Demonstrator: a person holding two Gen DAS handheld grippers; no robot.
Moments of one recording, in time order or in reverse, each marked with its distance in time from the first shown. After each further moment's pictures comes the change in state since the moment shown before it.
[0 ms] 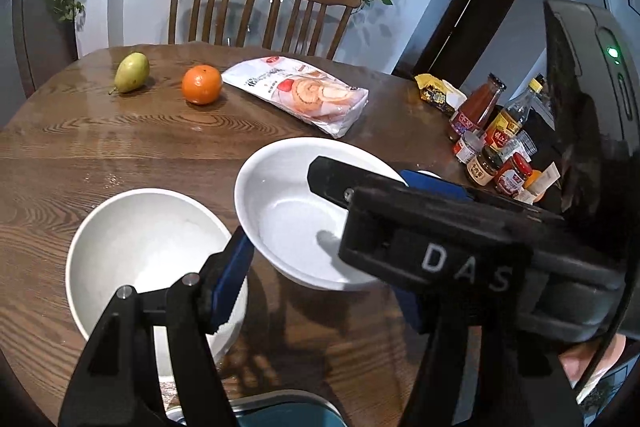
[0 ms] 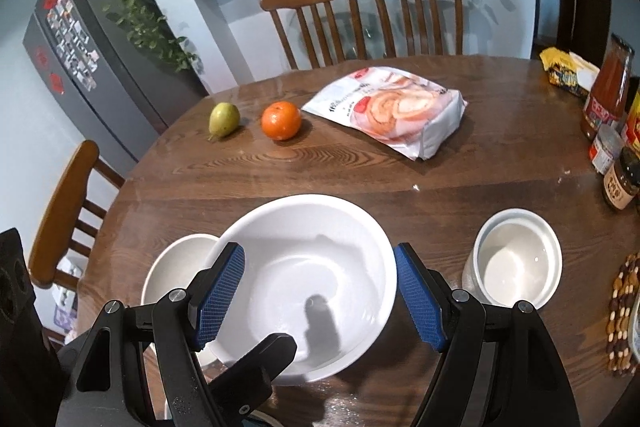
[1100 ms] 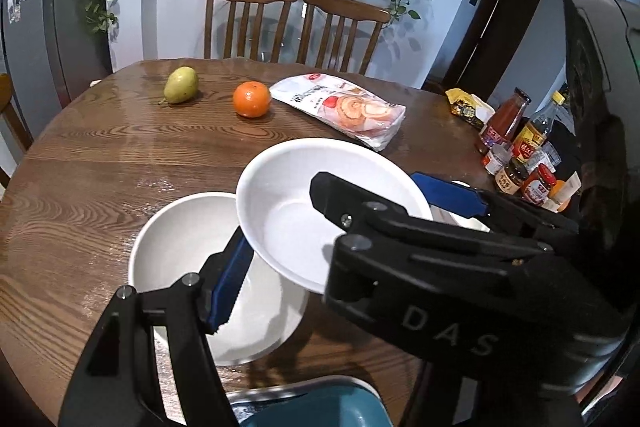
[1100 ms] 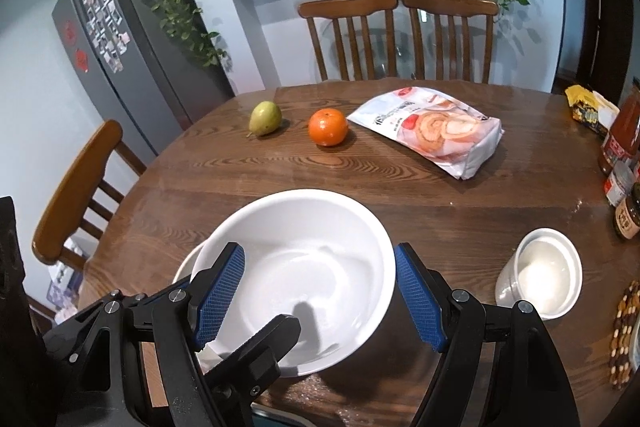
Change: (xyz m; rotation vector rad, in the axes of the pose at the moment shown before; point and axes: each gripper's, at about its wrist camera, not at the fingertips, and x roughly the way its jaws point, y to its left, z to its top) left arm -0.027 0.019 -0.006 -0.009 -0.050 0.121; right arm -0.004 0.049 -0.011 -0.110 -0.043 0.026
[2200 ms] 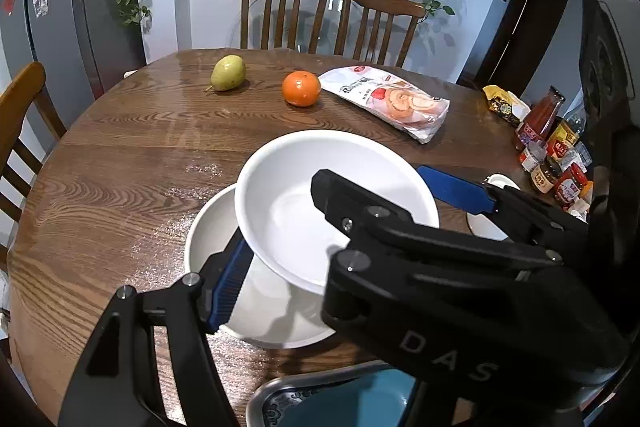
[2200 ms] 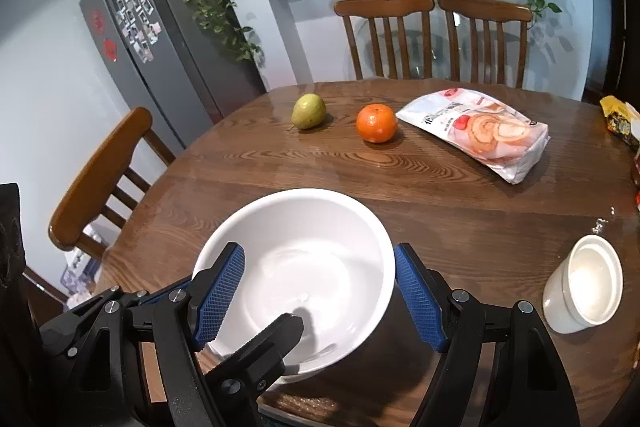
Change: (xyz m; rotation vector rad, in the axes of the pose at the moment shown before) left arm -0.006 0.027 -0.008 -0.030 0.029 0.122; right arm 0.016 0.031 -0.009 -0.045 -0.008 0.099
